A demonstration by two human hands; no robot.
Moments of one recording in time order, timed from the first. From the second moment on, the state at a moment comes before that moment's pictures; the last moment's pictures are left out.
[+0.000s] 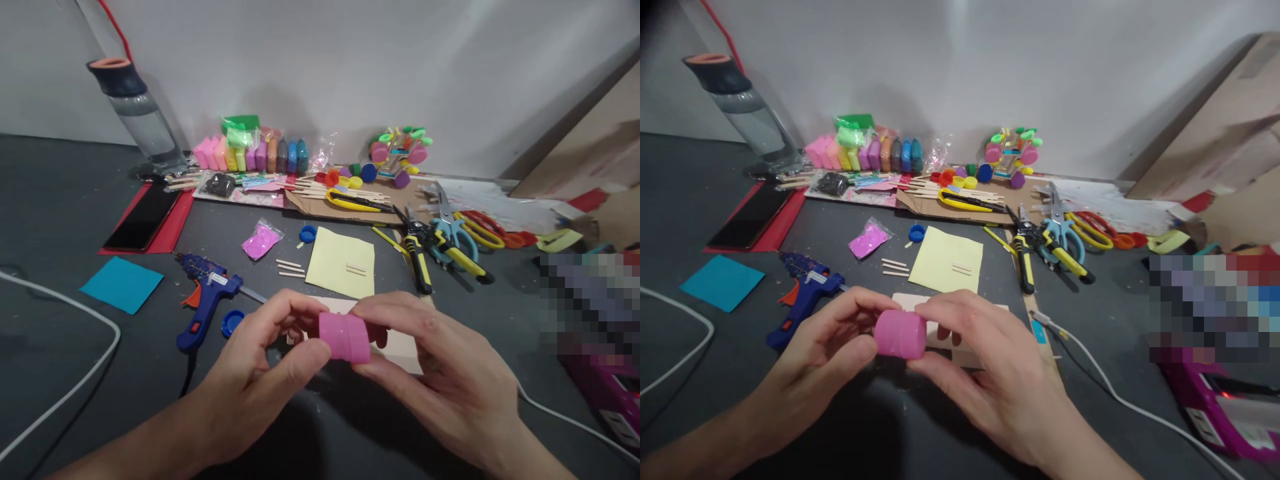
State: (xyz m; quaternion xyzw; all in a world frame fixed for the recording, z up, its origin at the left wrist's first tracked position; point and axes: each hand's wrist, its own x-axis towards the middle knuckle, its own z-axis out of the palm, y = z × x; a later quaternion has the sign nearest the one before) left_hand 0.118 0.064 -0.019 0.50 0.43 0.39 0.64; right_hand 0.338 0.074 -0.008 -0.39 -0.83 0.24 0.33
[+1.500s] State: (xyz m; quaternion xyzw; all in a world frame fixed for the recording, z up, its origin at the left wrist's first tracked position) left_hand 0.109 0.073 -0.017 0.61 0.32 0.35 0.64; right_hand 0.330 0.078 -0.020 -0.33 -0.46 0.77 0.30
